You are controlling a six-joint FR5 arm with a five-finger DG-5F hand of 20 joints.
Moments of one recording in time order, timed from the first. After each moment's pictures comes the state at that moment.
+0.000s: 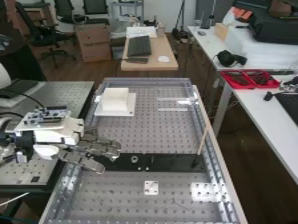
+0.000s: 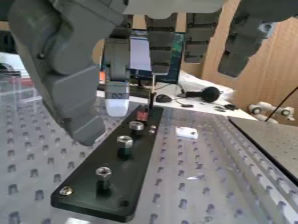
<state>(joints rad) 1.03 -1.83 -2.16 -2.47 -2.19 -1.01</state>
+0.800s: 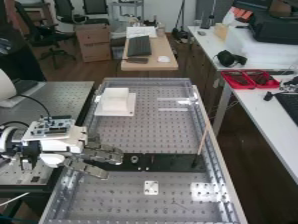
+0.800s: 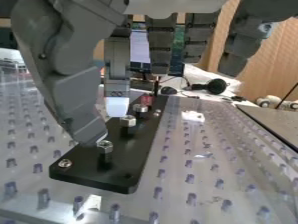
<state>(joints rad) 1.02 -1.91 -2.14 -2.44 -2.23 -1.01</state>
